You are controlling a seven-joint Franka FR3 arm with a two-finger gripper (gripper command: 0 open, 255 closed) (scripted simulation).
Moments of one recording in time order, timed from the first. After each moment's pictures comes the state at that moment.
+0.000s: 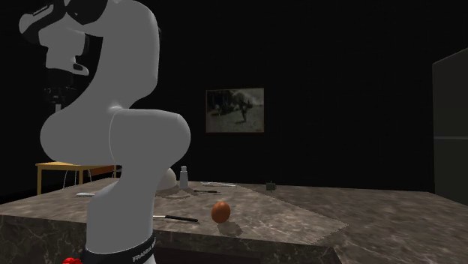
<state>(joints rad) 0.33 0.23 0.85 -1.46 -0.15 1.65 1.26</state>
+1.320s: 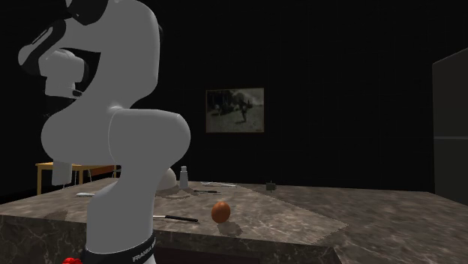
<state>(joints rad) 0.31 0.22 0.84 -1.74 -0.15 1.92 1.27</state>
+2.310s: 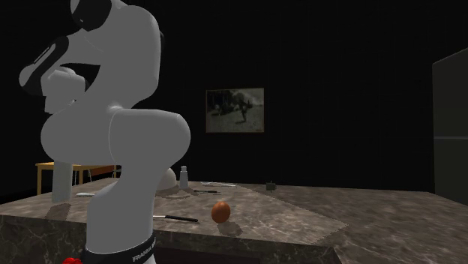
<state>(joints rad) 0.32 0.28 0.82 -1.86 -0.20 2.08 1.30</state>
